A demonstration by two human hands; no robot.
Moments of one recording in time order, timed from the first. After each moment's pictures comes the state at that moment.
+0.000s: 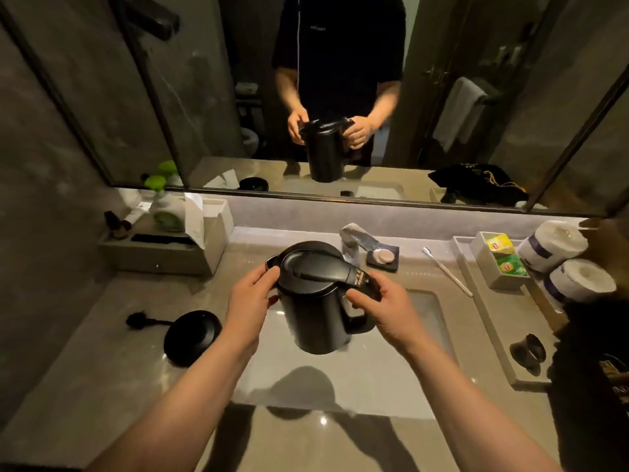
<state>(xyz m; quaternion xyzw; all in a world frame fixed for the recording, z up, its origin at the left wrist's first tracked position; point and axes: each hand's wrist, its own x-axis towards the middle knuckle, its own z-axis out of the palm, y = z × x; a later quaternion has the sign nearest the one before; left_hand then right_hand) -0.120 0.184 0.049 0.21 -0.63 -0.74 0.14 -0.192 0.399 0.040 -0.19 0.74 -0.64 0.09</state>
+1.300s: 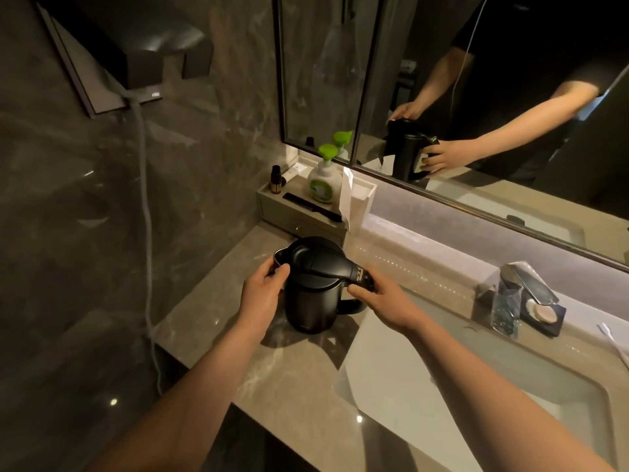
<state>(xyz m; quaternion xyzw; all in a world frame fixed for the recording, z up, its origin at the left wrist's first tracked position) -0.023 0.003 0.000 0.38 -0.59 -0.67 0.25 -0.200 0.162 -0.013 -0.40 0.75 -0.43 0.31</state>
